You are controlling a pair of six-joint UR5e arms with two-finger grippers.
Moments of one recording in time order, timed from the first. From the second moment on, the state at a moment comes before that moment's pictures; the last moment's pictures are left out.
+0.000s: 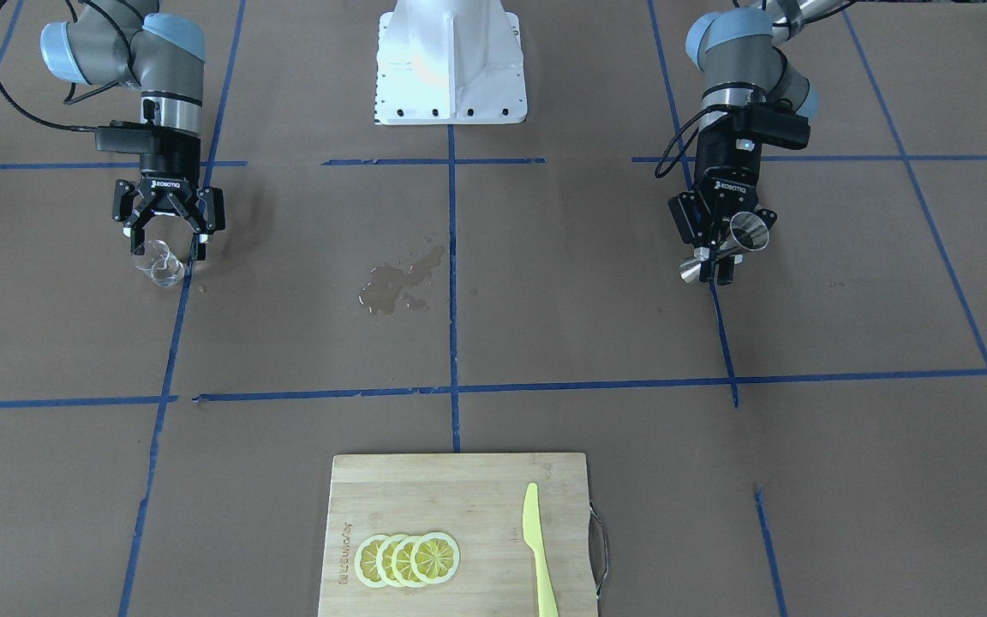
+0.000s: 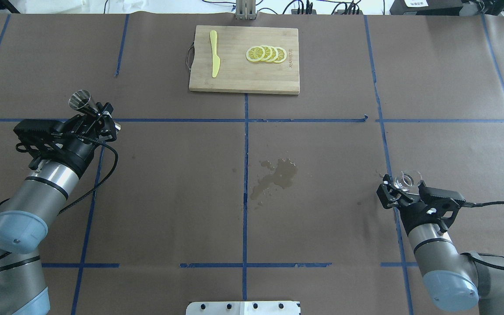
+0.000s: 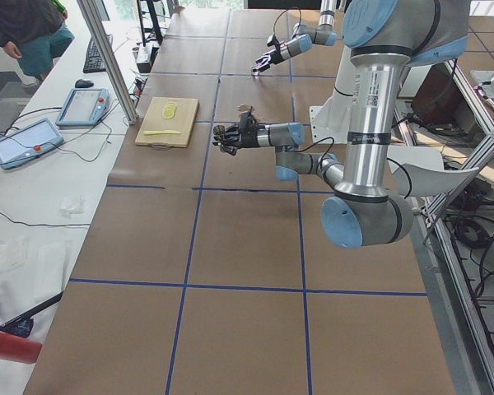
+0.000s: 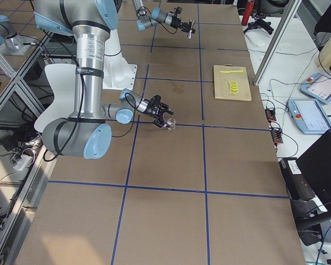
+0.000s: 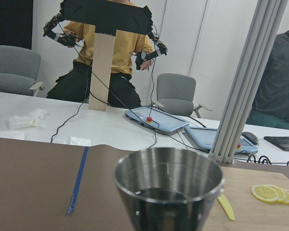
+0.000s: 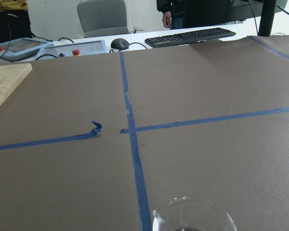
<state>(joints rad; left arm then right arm) -0.39 -1.67 -1.77 -2.72 -0.73 -1.07 0.13 -1.73 1.87 -1.03 0.67 1.70</state>
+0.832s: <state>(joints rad) -0.39 -1.67 -1.76 -2.72 -0.74 -1.07 0.14 -1.83 2.25 -1.31 1.12 1.61</state>
